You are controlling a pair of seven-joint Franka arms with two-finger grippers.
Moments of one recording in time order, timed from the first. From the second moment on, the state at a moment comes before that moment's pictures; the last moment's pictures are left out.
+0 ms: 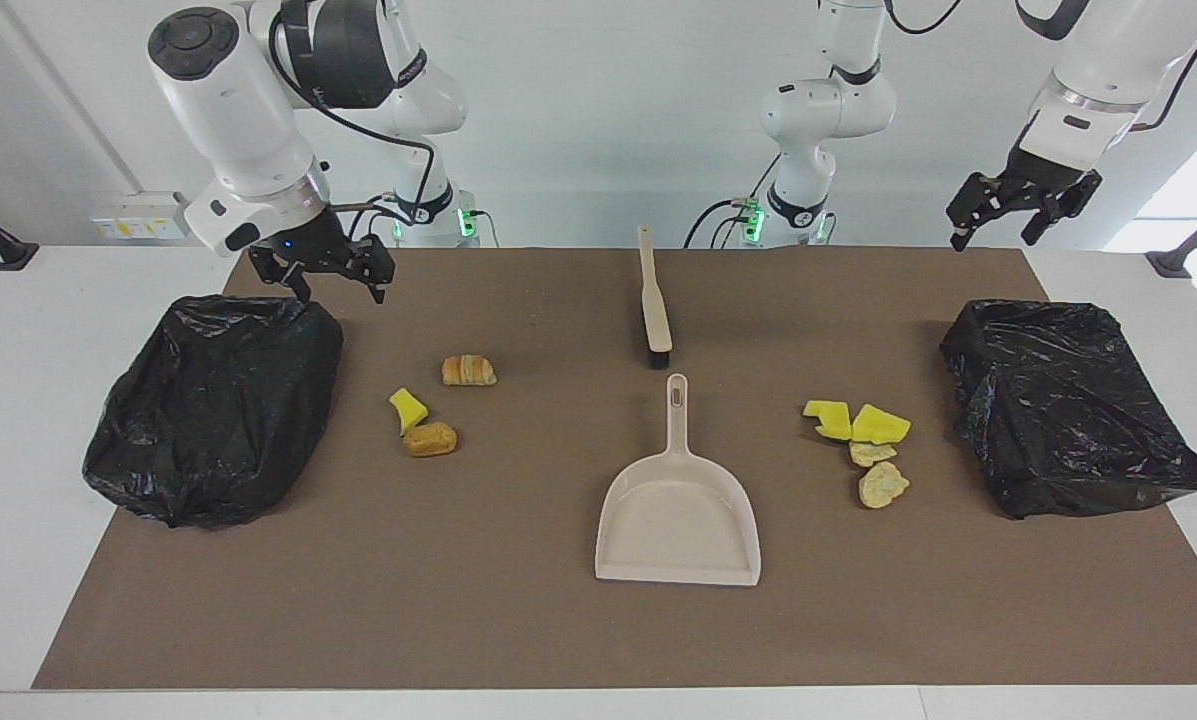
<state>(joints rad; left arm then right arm) 0.06 -0.15 -0.05 -1.71 0.02 1.57 -0.02 -0.02 0.06 0.11 -1.62 0.01 1.61 0.09</state>
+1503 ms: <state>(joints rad) -0.52 -0.21 -0.09 -2.23 -0.03 1.92 -0.34 0.18 0.25 0.13 -1.62 0.03 1.94 0.21</state>
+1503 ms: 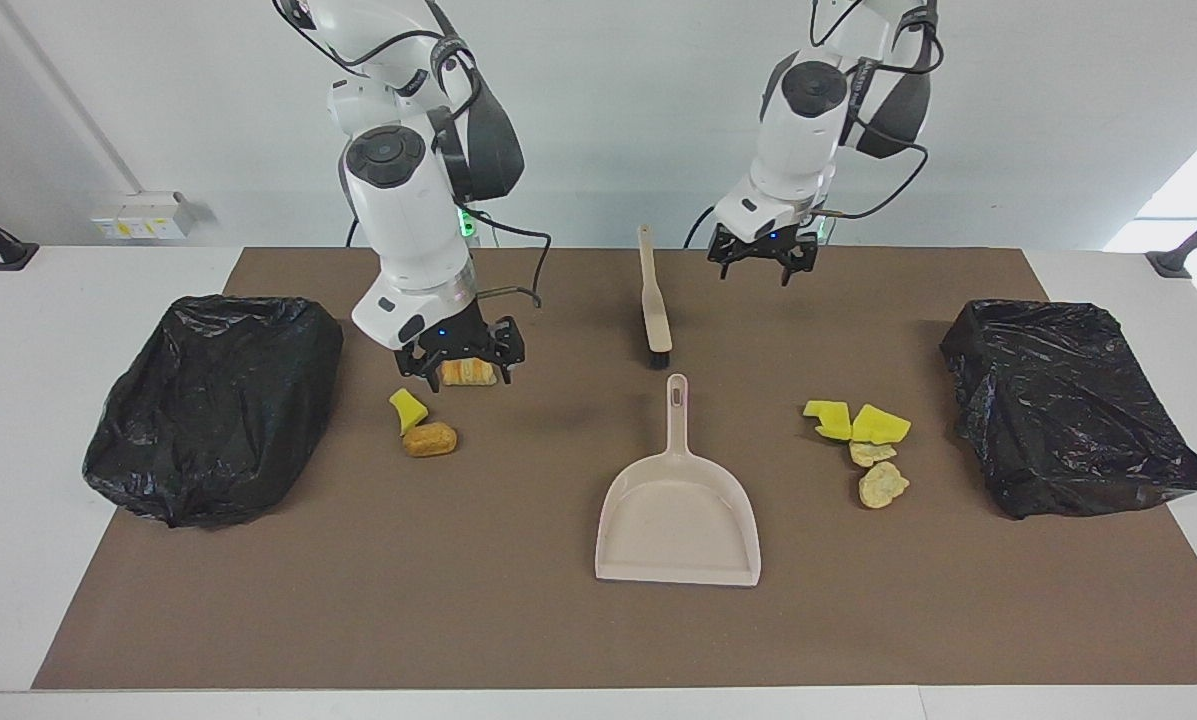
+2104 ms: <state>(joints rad) -0.81 -0.20 -0.09 -2.46 -0.03 2.18 -0.59 0.27 0.31 0.13 -1.63 0.06 2.06 0.34</state>
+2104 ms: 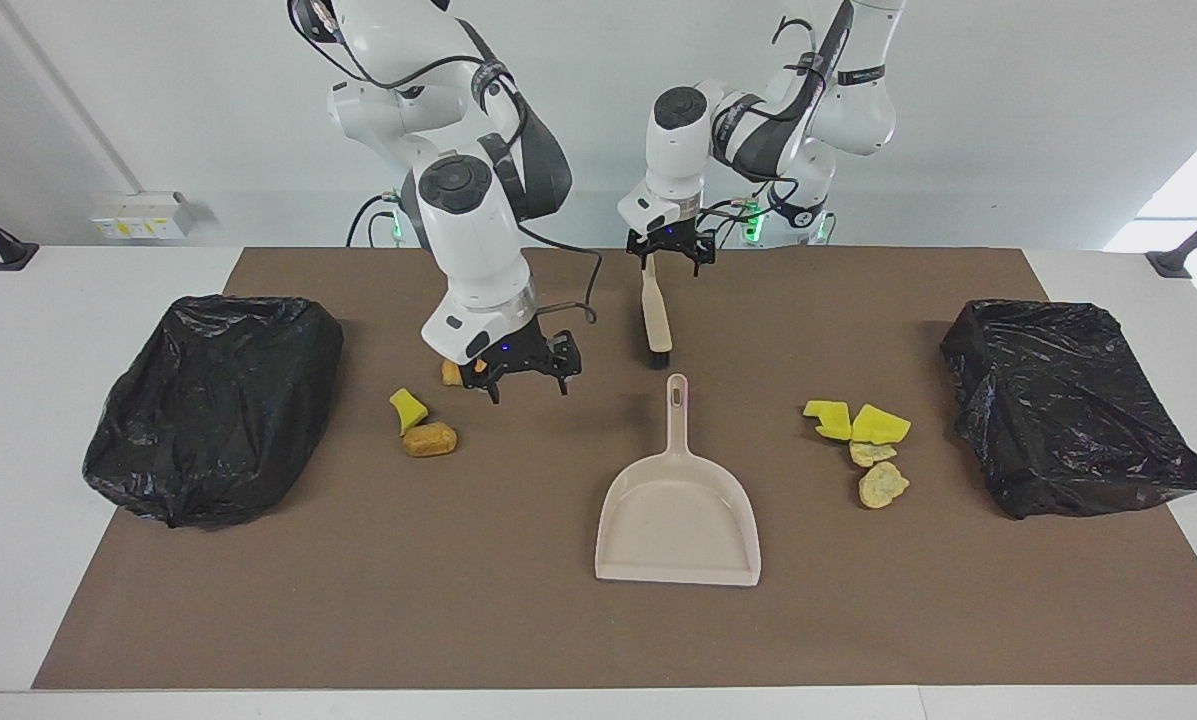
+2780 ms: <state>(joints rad) -0.88 -0.19 -0.08 -2.48 -0.07 2.22 -0.70 0.44 0.50 0.13 -1.52 0.06 2.23 0.63</state>
